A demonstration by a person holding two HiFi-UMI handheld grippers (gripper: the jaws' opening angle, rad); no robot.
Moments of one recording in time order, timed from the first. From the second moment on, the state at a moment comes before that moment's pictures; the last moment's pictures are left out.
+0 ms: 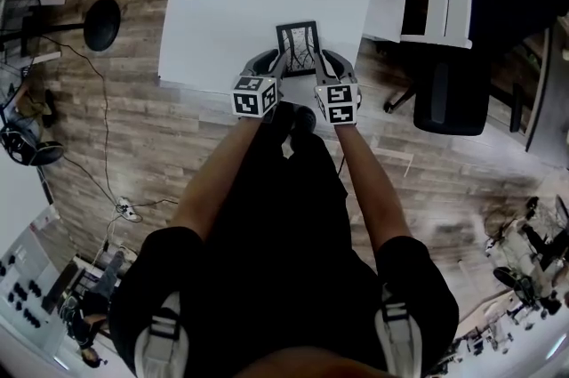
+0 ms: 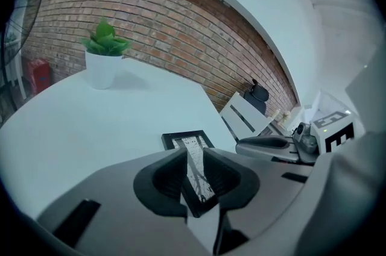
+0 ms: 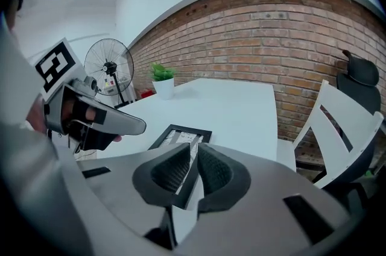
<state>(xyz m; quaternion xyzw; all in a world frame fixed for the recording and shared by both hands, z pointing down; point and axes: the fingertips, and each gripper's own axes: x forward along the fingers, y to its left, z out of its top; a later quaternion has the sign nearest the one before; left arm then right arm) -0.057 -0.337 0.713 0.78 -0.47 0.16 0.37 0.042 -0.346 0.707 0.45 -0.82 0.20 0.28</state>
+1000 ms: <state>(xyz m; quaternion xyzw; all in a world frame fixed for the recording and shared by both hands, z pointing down) -0.037 -0.235 0.605 0.82 -0.47 0.14 0.28 0.072 -0.220 0.618 0.41 -0.86 0.15 0.25</state>
